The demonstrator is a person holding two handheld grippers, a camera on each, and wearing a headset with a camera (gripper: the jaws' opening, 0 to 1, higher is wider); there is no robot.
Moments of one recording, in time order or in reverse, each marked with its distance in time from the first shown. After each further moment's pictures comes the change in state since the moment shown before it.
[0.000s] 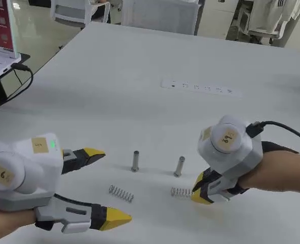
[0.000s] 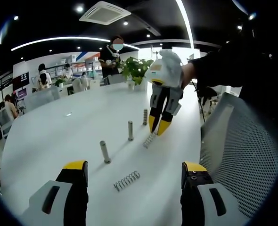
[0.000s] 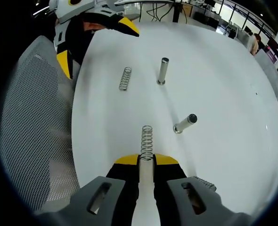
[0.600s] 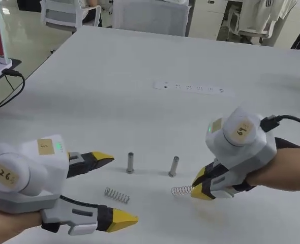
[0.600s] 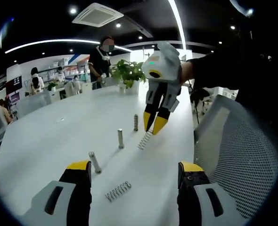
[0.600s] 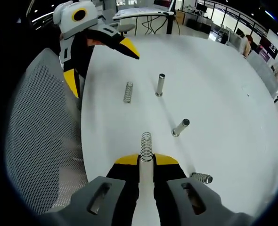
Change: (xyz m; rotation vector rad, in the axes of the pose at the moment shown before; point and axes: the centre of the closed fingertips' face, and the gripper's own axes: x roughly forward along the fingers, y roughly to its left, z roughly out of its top) left arm 0.010 -0.014 0.015 0.029 -0.026 -0.070; right arm -0.030 0.009 0.016 0.047 -0.119 -0.017
